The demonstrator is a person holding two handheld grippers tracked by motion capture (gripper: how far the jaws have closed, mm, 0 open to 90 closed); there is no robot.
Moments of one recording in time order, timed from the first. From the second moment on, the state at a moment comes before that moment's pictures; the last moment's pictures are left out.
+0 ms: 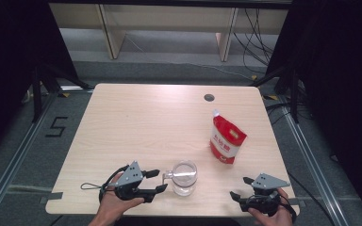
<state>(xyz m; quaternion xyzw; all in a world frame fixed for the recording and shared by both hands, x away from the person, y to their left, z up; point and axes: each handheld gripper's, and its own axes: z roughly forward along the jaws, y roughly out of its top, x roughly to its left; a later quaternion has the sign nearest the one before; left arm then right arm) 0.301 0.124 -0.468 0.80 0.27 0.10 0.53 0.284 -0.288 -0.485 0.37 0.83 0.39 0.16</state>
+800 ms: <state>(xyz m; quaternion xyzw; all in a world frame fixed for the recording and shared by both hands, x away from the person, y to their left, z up) 0.297 0.120 -0.439 0.79 0.24 0.12 0.55 0.285 -0.287 -0.486 0.36 0.83 0.39 0.16</state>
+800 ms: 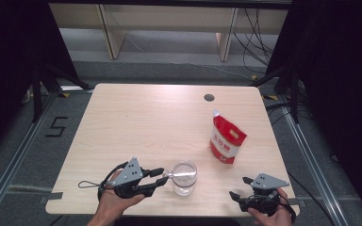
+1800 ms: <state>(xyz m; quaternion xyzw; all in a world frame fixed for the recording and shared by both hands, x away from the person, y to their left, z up) 0.316 0.110 -0.447 0.80 0.26 0.13 0.53 0.283 -0.277 -0.483 0.35 0.83 0.40 0.16</state>
